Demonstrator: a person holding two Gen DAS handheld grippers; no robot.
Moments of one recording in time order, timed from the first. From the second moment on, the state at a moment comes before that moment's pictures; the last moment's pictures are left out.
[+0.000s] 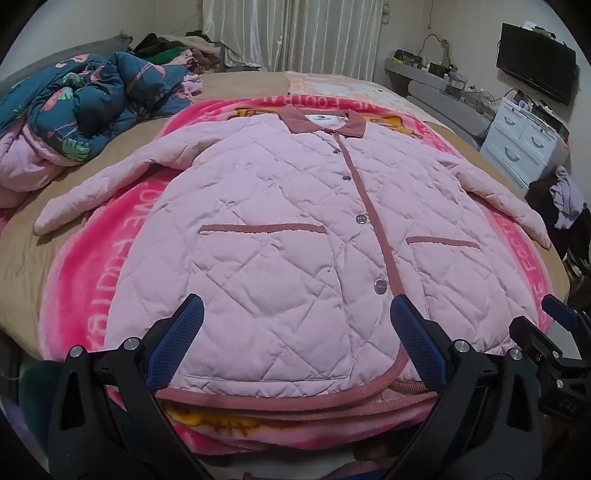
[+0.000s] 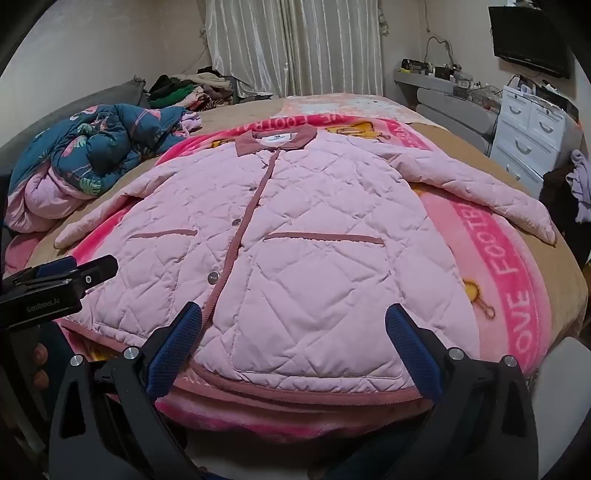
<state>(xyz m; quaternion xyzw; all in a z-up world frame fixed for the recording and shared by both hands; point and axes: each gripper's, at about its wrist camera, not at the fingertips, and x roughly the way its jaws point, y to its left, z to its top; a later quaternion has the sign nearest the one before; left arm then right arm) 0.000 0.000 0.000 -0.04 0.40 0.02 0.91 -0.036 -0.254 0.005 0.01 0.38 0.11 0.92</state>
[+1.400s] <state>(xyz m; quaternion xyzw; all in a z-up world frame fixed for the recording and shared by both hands) -0.001 -0.010 0.006 -0.05 0.40 0.01 0.91 -0.039 -0.246 0.007 0.00 0.37 0.12 0.92</state>
